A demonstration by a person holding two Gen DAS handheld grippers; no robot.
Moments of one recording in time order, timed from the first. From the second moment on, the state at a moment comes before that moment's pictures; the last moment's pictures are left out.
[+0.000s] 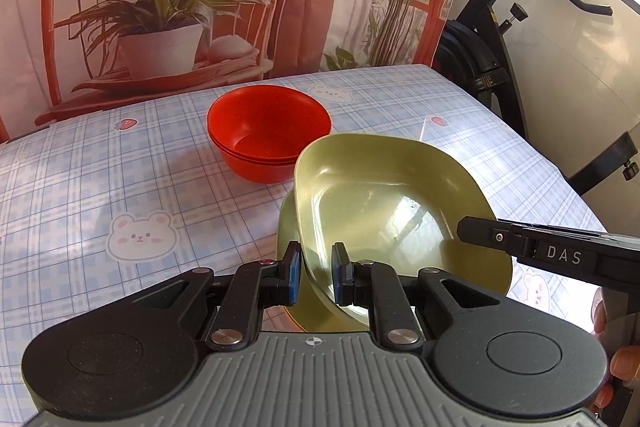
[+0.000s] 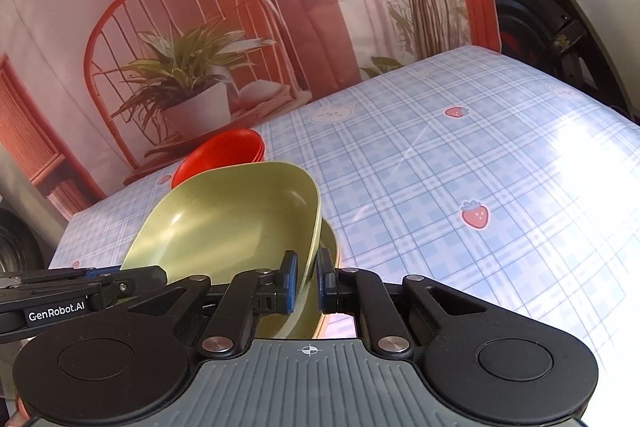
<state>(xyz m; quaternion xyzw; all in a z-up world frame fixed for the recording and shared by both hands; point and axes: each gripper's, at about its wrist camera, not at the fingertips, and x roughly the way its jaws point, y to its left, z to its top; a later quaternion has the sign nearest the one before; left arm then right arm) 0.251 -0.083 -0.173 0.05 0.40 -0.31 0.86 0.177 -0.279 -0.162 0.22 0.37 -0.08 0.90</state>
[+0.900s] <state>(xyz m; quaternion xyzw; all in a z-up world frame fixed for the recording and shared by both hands) 0.263 -0.090 -0.190 0.06 0.40 -0.29 0.87 0.182 -0.273 -0.177 0.19 0.38 -0.06 0.90</state>
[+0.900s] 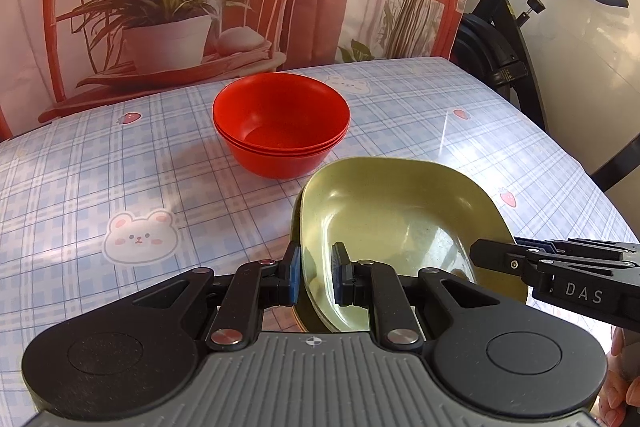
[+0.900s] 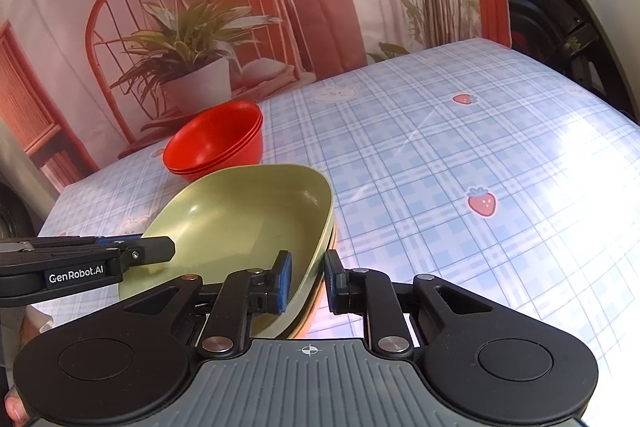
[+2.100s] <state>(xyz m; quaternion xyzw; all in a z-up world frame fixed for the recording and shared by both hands) 0.242 -0.072 -0.194 0.05 0.37 -0.25 0.89 0.169 -0.269 -0.183 0.17 0.39 -0.05 0.90</state>
